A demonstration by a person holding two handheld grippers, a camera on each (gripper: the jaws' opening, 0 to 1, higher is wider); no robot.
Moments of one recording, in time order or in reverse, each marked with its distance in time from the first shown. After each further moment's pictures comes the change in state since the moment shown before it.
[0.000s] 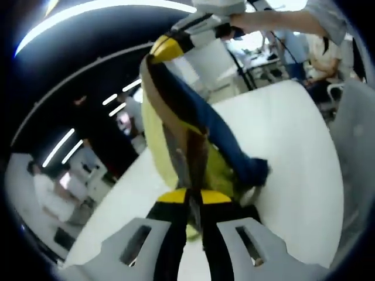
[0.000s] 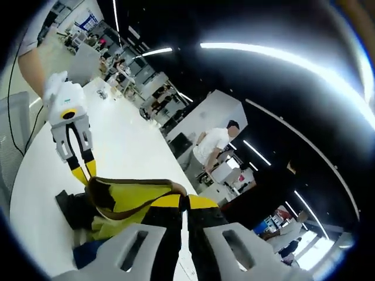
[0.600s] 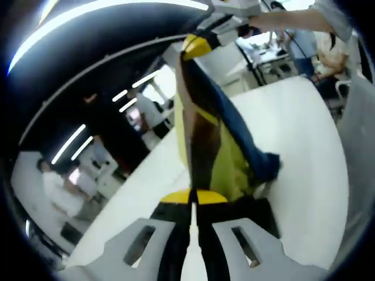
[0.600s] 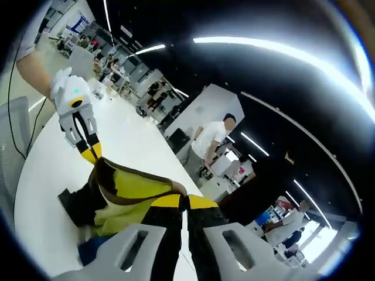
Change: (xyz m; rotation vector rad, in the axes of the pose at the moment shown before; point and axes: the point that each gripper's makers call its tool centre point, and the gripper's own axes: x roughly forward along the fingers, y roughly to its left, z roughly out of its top) left arm -0.025 0.036 0.009 -0.072 -0.023 0.072; right arm -0.016 -0.006 -0.016 0.062 0.035 -0.017
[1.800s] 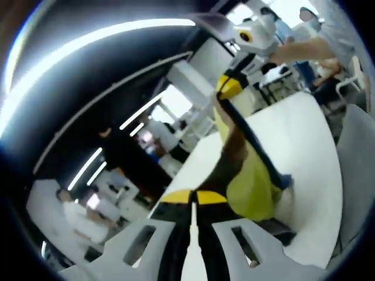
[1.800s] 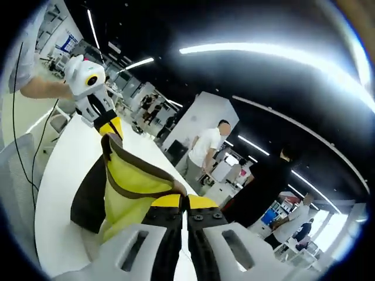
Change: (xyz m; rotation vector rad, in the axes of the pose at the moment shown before) left arm -0.075 0.059 0.115 0.185 -0.107 0.078; right arm -0.054 -0.027 0.050 0.105 -0.077 -0.017
